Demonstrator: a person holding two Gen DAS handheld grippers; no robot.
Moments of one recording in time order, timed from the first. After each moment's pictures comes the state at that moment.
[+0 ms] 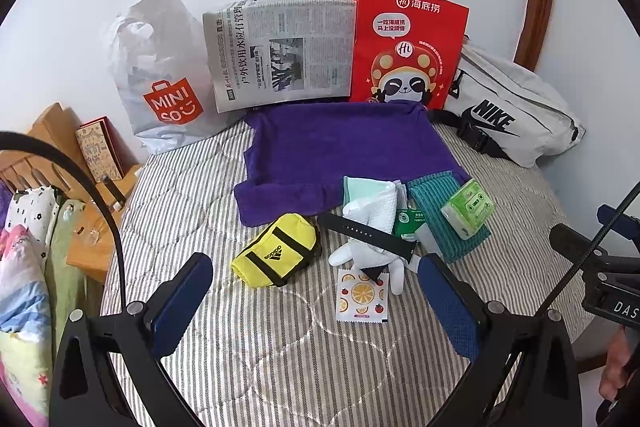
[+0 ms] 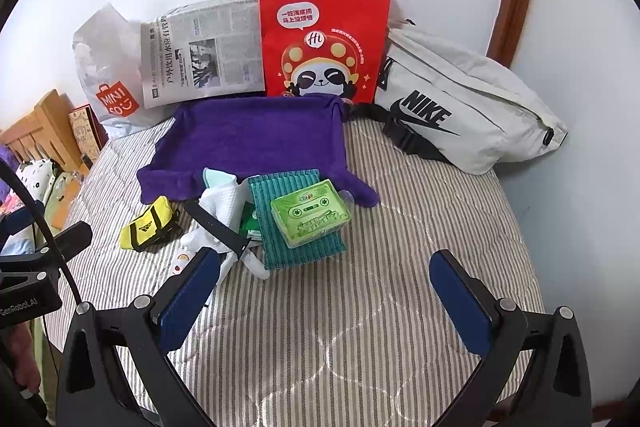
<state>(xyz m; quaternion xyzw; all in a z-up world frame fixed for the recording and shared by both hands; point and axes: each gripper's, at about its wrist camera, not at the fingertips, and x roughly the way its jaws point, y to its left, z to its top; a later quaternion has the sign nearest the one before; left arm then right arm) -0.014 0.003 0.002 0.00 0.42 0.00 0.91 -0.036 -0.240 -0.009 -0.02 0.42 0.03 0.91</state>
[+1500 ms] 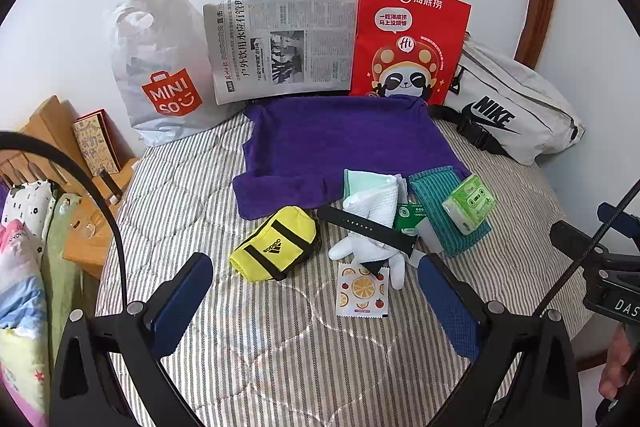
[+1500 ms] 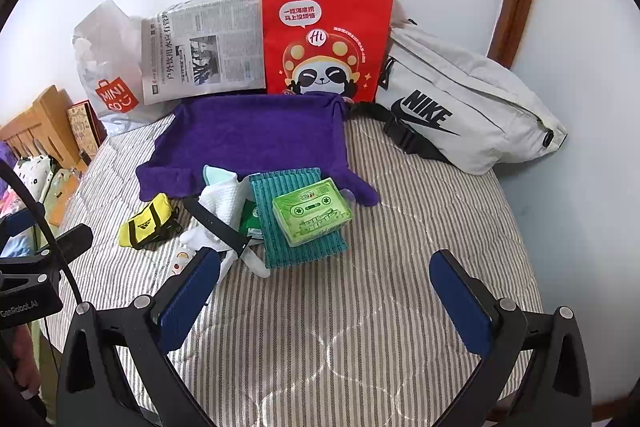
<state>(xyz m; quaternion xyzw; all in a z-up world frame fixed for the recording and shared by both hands) -0.014 0.005 -0.004 0.00 0.43 0.00 0.90 -0.036 -0.234 -0.010 -0.03 0.42 0.03 0.91</state>
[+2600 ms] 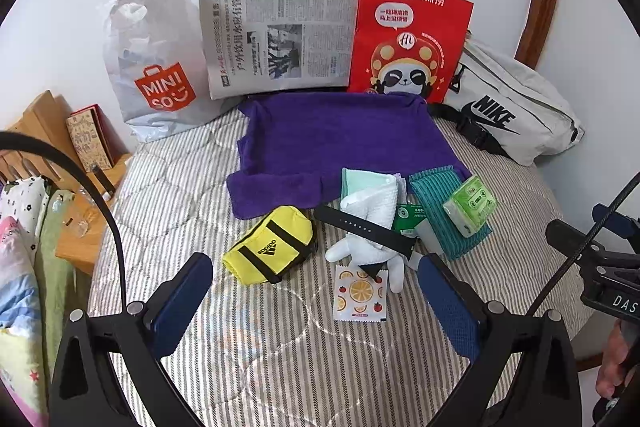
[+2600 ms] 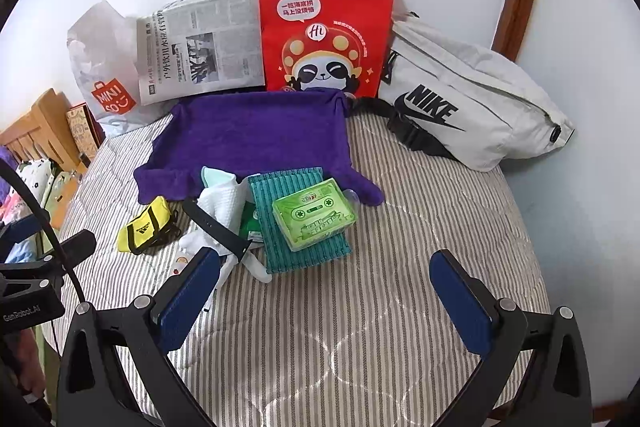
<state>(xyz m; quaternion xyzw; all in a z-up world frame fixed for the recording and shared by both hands) -0.003 0.009 -0.011 -0.01 0.44 -0.01 0.90 -0.023 -0.237 -0.017 -0.02 0.43 0.03 0.90</state>
